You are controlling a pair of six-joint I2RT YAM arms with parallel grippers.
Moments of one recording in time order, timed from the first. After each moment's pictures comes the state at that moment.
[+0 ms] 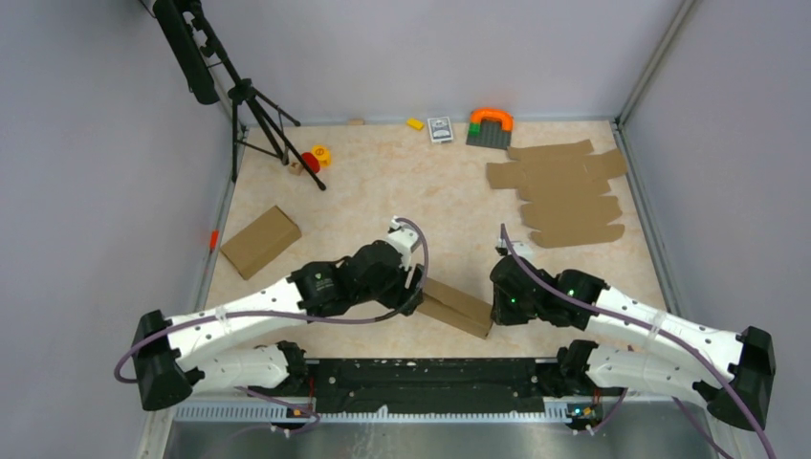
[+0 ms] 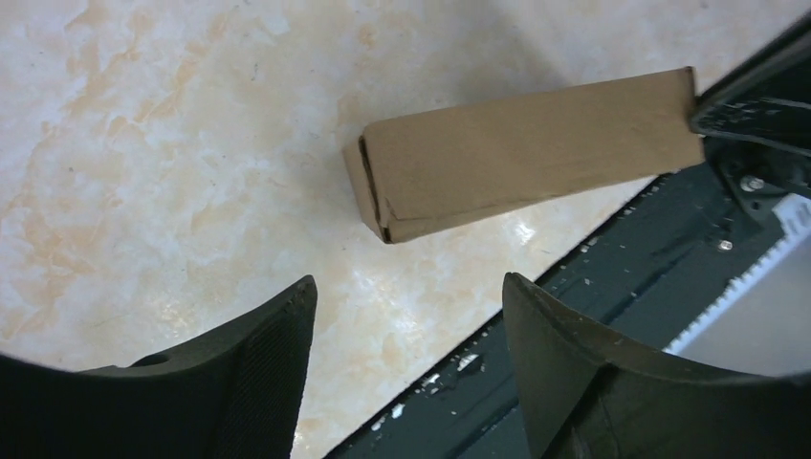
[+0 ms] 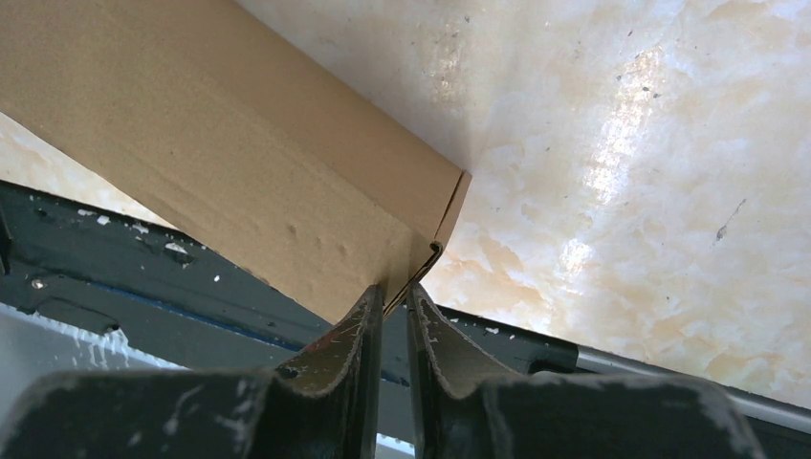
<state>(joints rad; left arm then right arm) -1.06 1.10 0.85 -0.53 -0.15 -0.46 1.01 0.91 0.73 -0.89 0.20 0.85</state>
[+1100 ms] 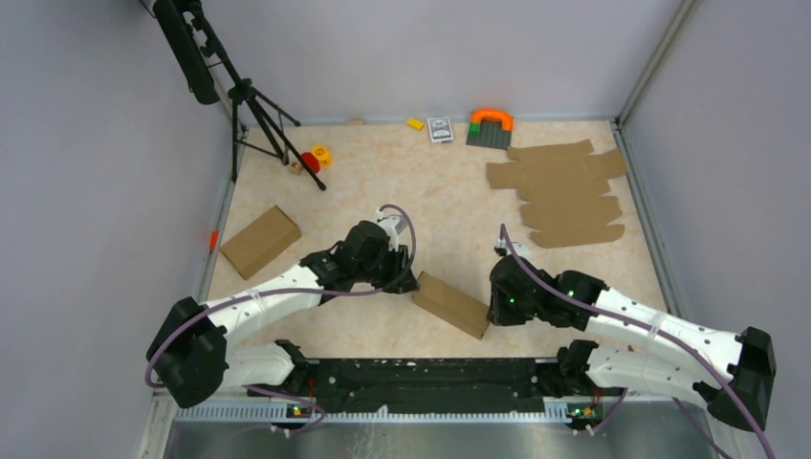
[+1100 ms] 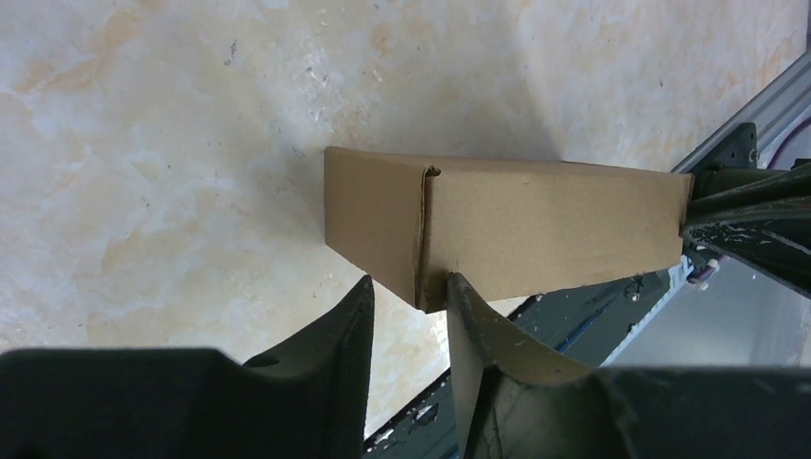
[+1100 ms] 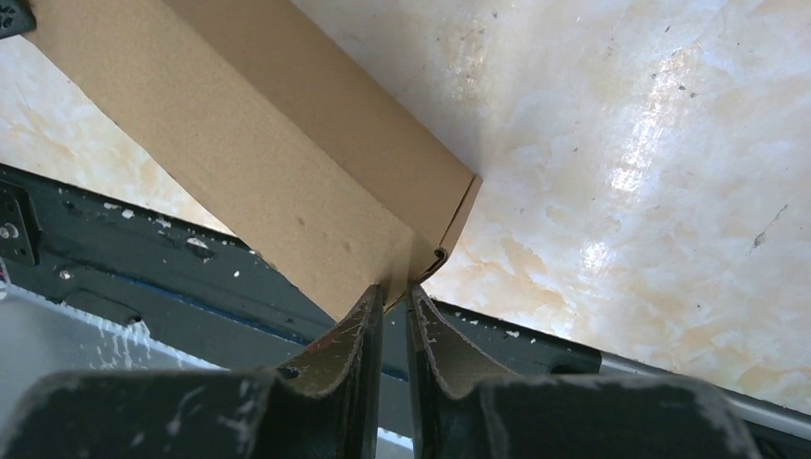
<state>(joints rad) -0.77 1.22 0.70 -0.25 0.23 -0.60 1.00 0.90 0.71 -0.85 0.16 0.86</state>
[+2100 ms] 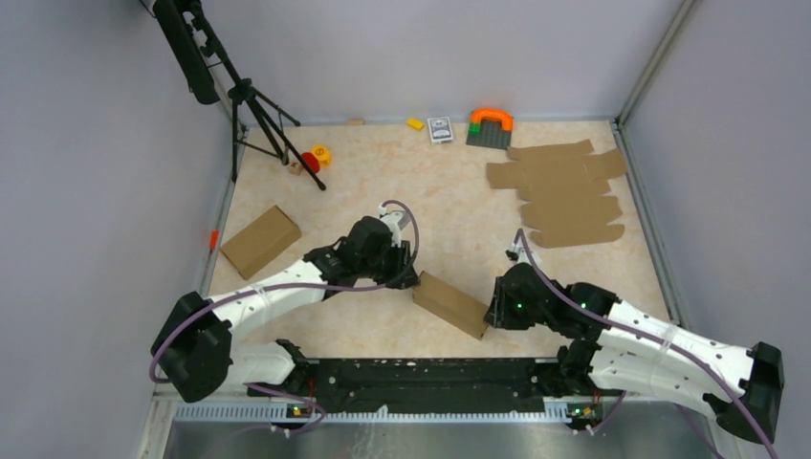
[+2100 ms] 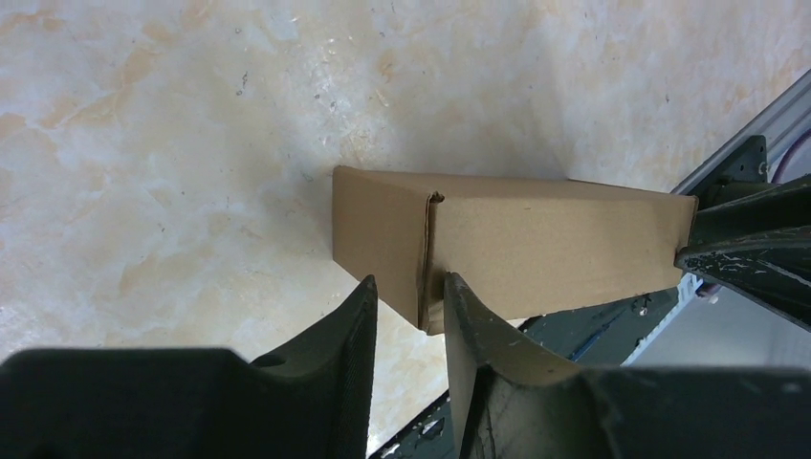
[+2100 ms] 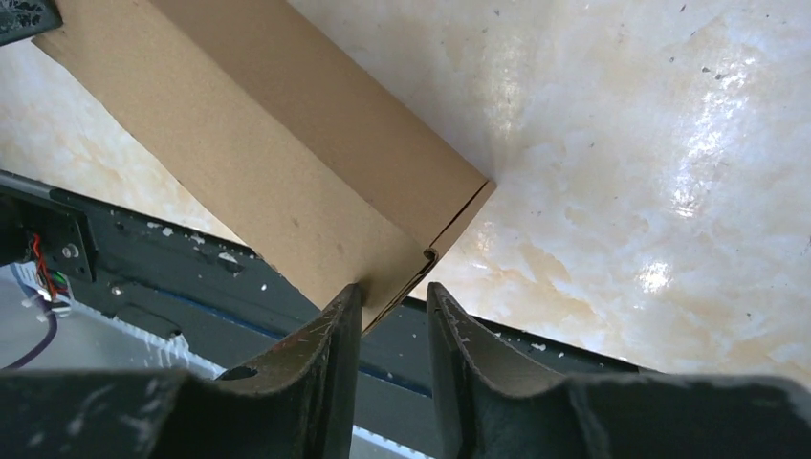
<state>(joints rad) -0.76 1.26 0.74 -0.25 0.21 -0.57 1.00 0.80 0.62 -0.79 0.17 0.95</state>
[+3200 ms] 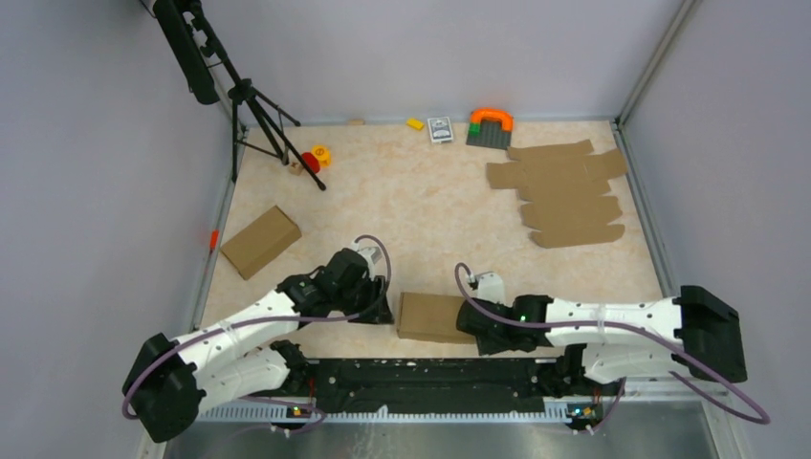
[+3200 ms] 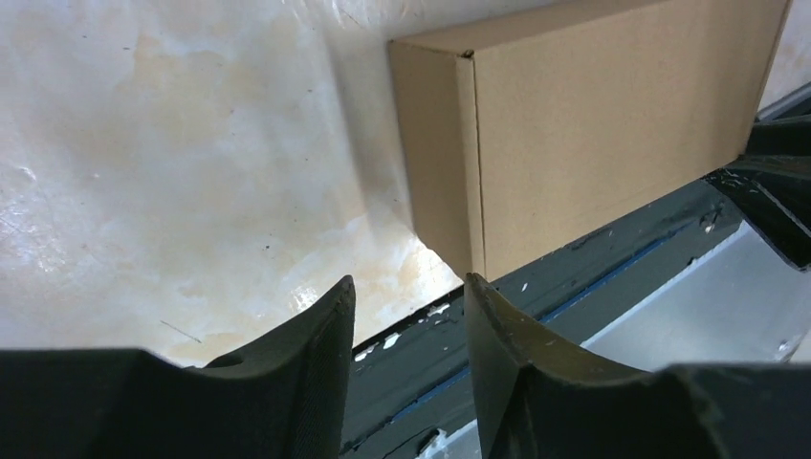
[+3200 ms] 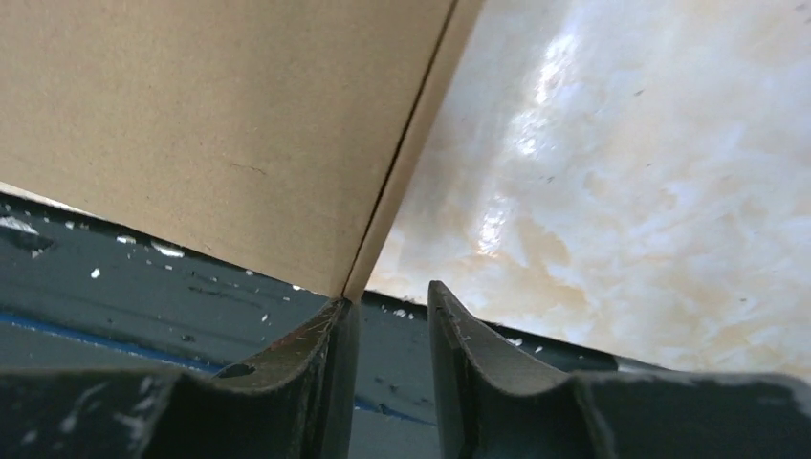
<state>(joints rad) -0.77 0.98 0.53 -0.50 0.23 -0.68 1.32 1.15 0.63 -0.77 0.31 1.01</state>
